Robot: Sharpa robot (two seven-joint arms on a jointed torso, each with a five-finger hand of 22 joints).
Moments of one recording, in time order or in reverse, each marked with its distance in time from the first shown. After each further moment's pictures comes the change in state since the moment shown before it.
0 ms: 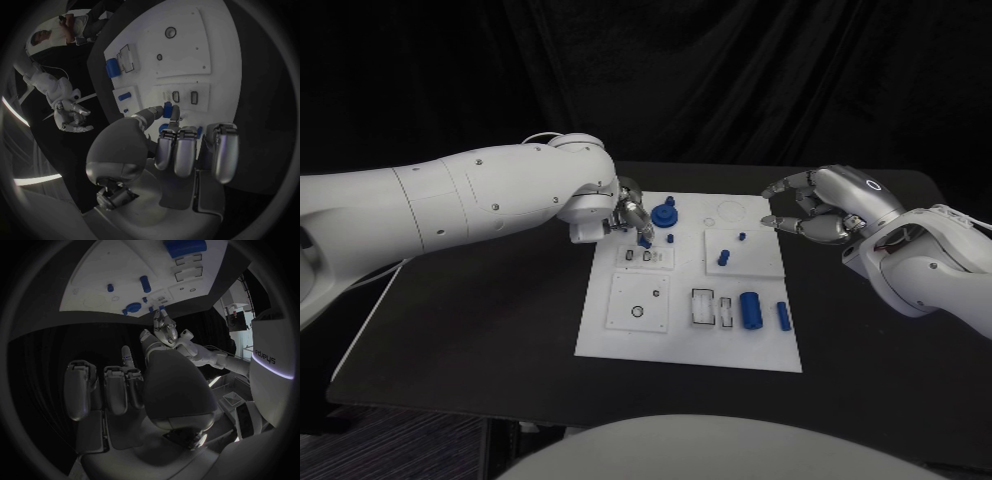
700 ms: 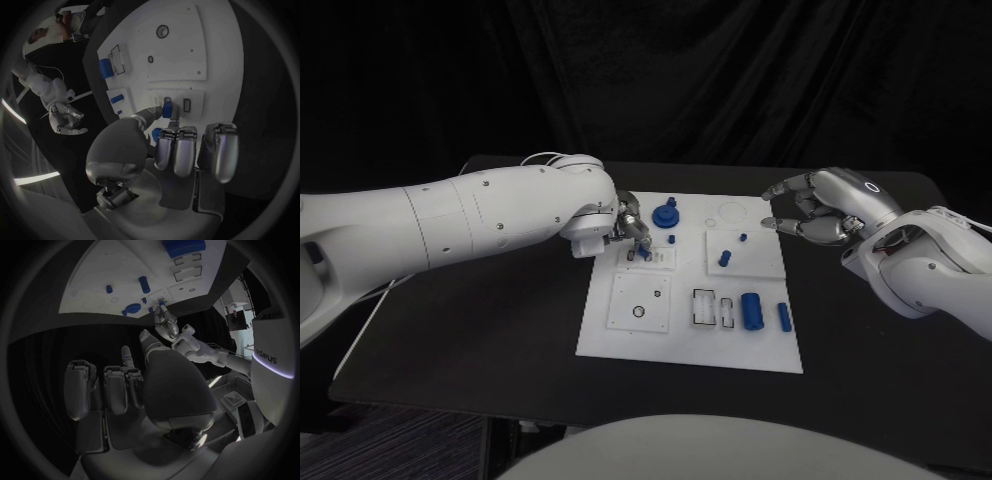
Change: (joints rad) left arm -0.051 -0.011 0.000 0.007 -0.030 -0.069 -0.001; left_hand -0.008 0.000 0.006 0.006 -0.005 0.014 0.001 -0.008 0.043 0.000 -0.007 0.000 0.000 0.000 -0.007 0.000 0.000 0.000 -0.004 -0.004 0.000 0.000; right arm -0.005 0.011 0.000 -0.010 0.013 0.010 -0.002; right_hand 0.004 0.004 0.000 0.000 0.000 0.003 0.003 0.000 -0.002 0.000 0.000 0.000 0.000 0.000 0.000 -0.004 0.000 0.000 0.000 0.000 -0.004 0.000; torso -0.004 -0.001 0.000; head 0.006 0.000
